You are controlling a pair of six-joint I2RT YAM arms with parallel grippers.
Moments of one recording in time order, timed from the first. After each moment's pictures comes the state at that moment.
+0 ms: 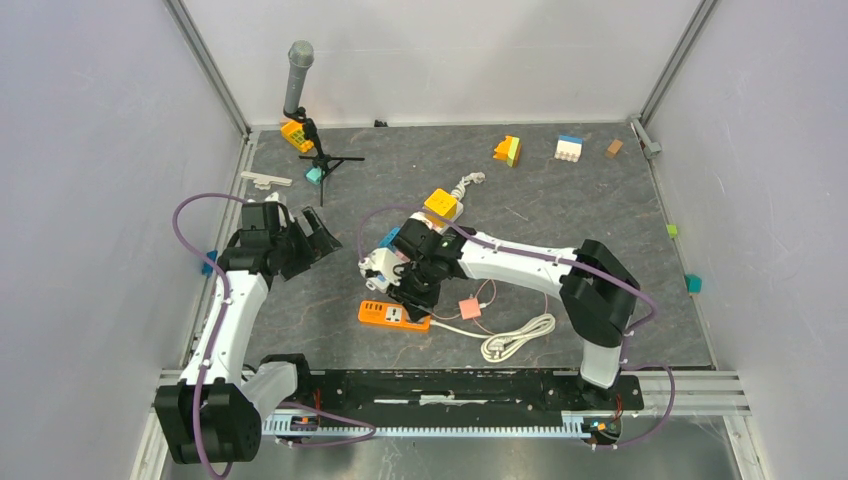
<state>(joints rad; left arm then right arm) 0.04 1.02 0.80 -0.66 0.22 -0.50 1.02 1.84 1.38 -0.69 -0.38 -0.26</state>
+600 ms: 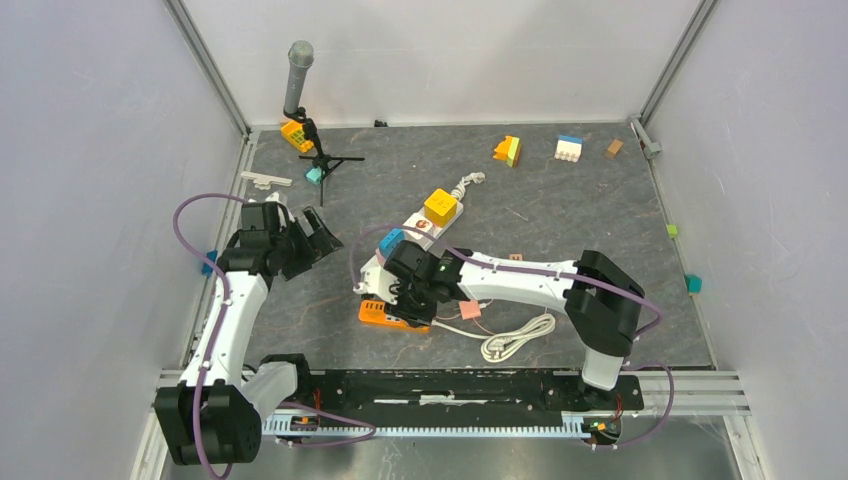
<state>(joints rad) 0.04 1.01 0.80 -0.66 0.24 -0.51 1.11 1.82 1.29 -0.59 -0.20 -0.28</state>
